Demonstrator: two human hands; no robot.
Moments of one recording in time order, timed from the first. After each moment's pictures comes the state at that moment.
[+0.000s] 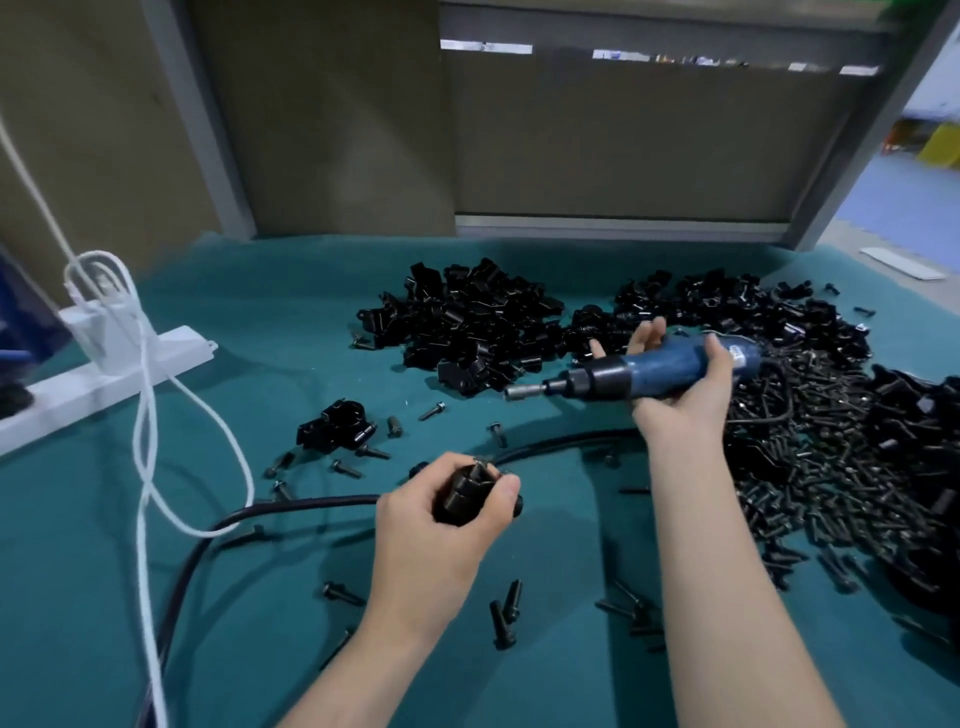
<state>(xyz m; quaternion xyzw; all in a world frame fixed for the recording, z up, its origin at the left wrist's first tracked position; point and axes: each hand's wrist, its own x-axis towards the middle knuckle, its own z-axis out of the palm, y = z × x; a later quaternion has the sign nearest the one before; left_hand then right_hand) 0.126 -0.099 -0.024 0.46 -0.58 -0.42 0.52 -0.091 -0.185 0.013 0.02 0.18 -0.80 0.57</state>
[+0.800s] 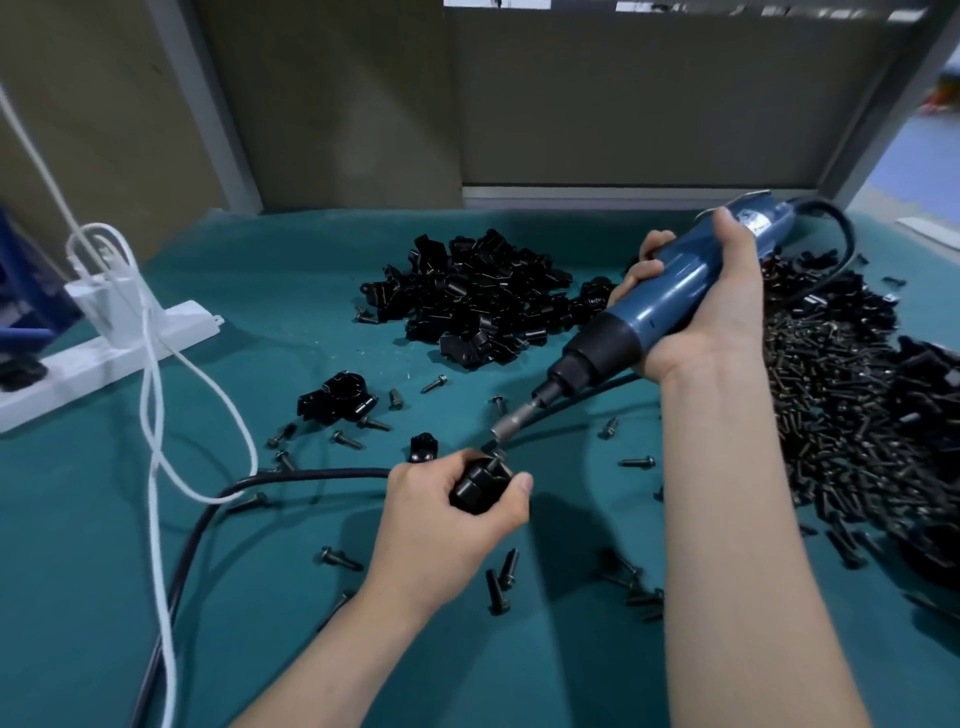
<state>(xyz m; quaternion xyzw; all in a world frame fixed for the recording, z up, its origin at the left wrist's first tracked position) 0.125 -0.095 -0.026 0.48 -0.66 -0.36 0.46 -0.068 -0.172 0.072 -0.09 0.24 -0.74 0.62</state>
